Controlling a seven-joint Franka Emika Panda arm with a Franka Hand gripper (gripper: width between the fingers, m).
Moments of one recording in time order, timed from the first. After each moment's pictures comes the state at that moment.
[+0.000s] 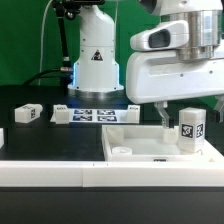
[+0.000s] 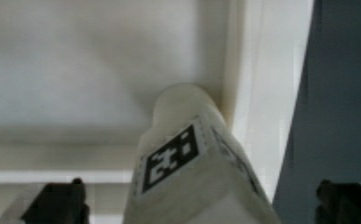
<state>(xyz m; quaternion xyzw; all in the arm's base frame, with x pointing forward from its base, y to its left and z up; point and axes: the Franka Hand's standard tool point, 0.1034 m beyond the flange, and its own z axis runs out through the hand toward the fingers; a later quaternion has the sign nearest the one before) 0.607 0.118 0.074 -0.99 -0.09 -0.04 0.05</state>
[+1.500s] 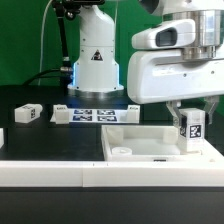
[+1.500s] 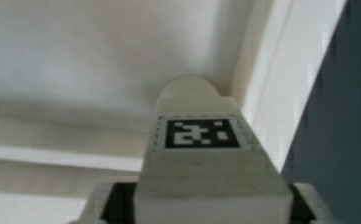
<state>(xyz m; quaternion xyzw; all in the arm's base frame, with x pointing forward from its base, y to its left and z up) 0.609 0.115 0.072 -1.00 -0.01 -0.05 0.05</state>
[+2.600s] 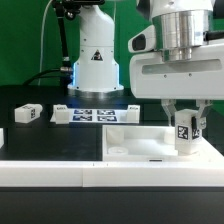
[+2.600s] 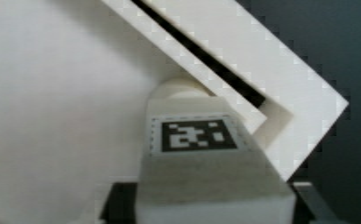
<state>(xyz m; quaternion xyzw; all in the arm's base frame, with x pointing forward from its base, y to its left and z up) 0.611 0.108 0.071 -0.89 0.45 -0.04 0.08</state>
